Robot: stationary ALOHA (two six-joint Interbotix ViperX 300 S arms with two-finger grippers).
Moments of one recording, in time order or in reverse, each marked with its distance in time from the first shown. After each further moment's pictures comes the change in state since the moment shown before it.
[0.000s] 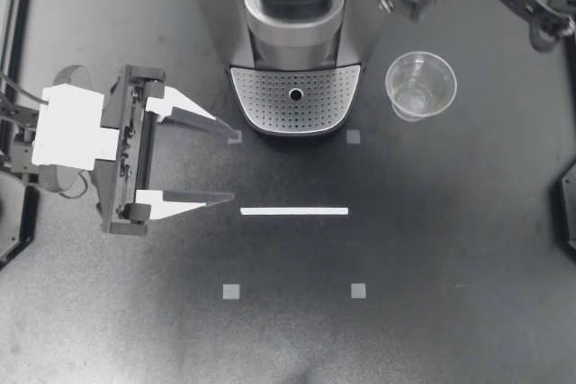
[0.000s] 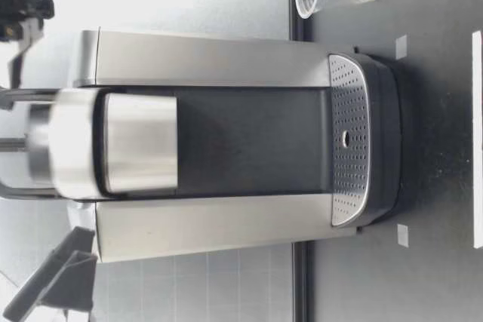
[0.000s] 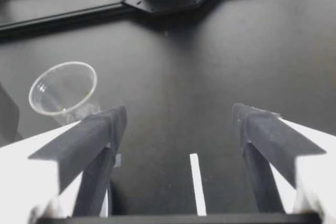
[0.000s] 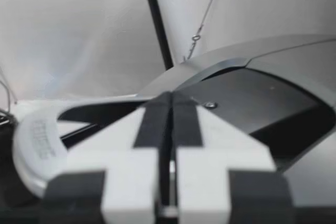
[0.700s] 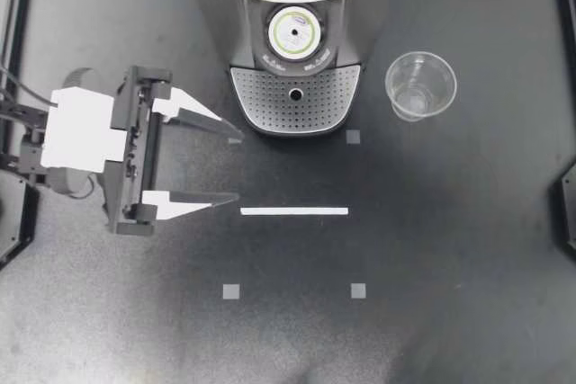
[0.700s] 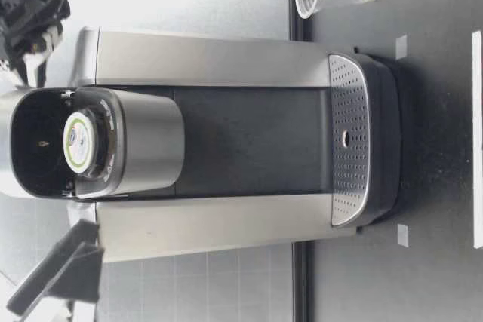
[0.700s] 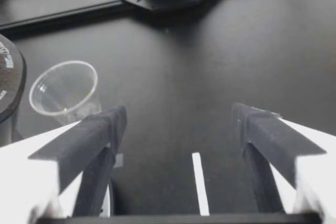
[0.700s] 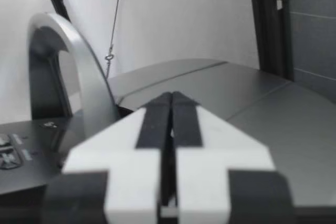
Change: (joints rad) left arm 0.000 0.009 -0.008 0.012 0.003 0.000; right arm -0.167 0.135 -0.141 0.014 0.029 -0.002
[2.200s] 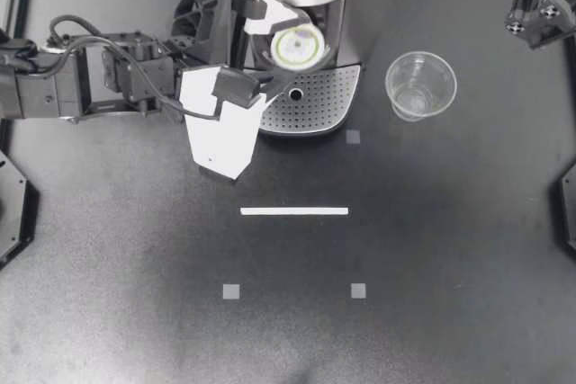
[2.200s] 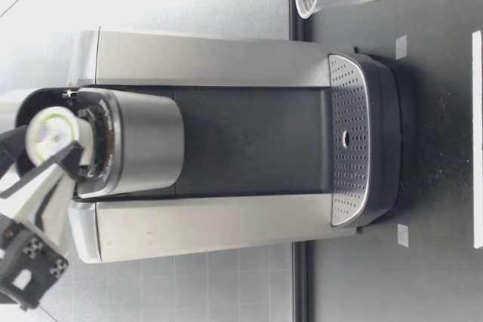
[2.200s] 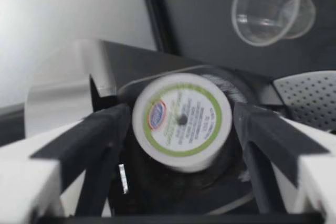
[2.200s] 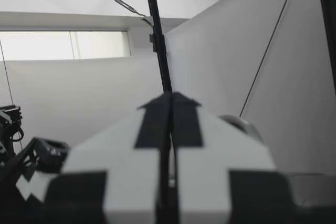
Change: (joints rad) left arm 0.034 0.272 -0.540 -0.037 0.666 0.836; right arm 0.137 -0.388 0.419 -0.031 -0.526 -0.002
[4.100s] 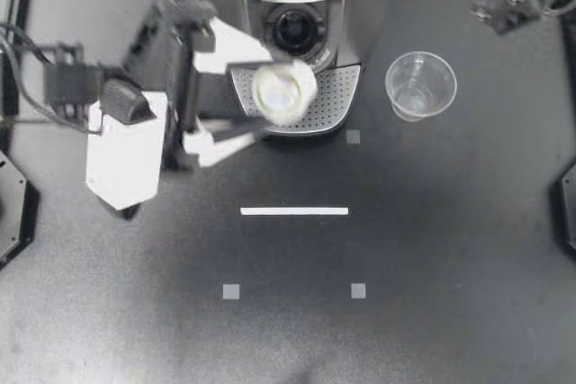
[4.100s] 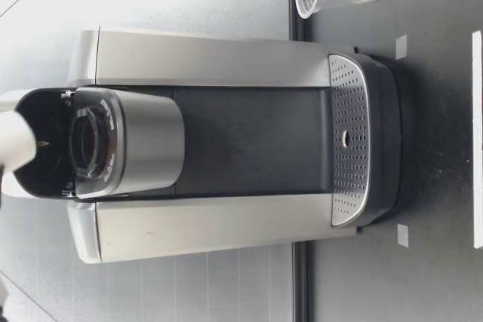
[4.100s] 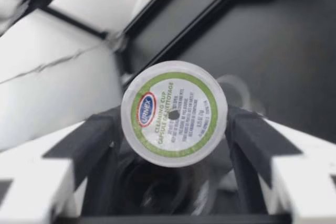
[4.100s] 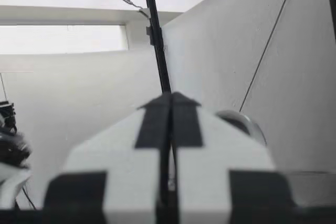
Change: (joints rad) left arm -0.008 -0.160 0.135 -0.348 -0.253 0.244; right arm 0.002 0.086 -0.055 0.000 -0.018 0.000
